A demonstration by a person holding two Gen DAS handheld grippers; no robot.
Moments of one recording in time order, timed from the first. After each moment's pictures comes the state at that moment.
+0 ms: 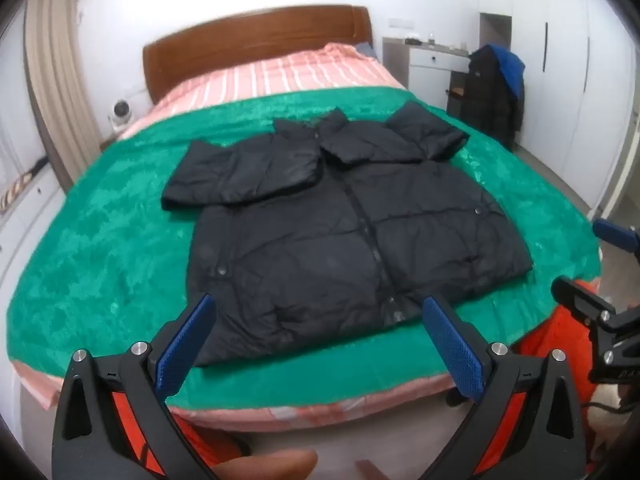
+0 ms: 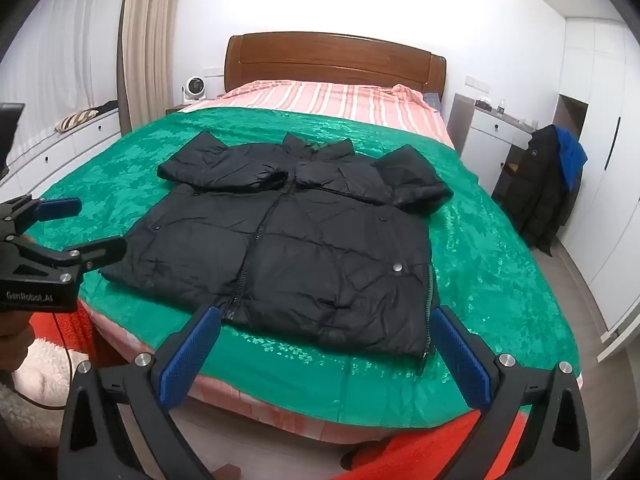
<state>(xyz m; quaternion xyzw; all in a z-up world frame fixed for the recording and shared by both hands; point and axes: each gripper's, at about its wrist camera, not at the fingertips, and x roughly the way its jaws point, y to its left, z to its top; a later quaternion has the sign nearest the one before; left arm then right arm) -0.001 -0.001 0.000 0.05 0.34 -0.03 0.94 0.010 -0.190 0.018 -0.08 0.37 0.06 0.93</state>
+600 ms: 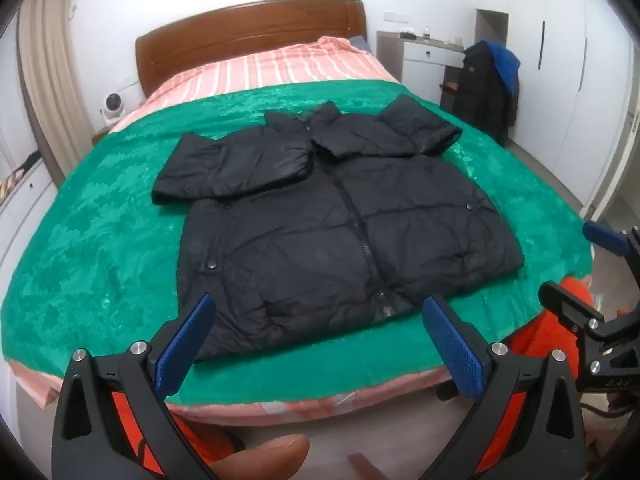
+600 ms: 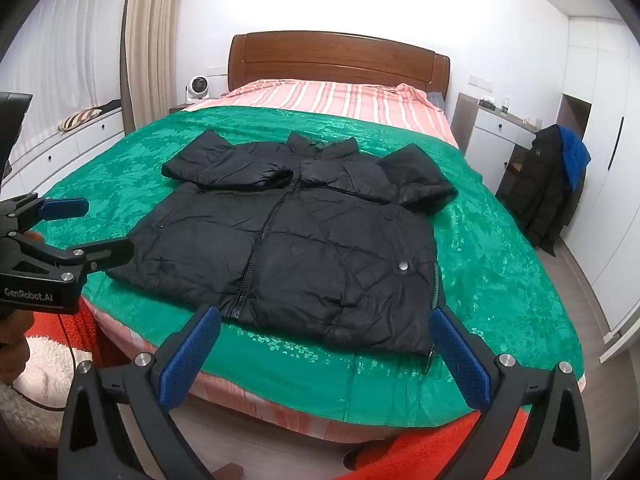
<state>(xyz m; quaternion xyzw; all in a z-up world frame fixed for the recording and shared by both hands) 0.007 0.002 -0.001 0.03 0.38 -0.04 0.92 0.011 -0.188 0.016 -0.08 0.36 0.06 0.93</state>
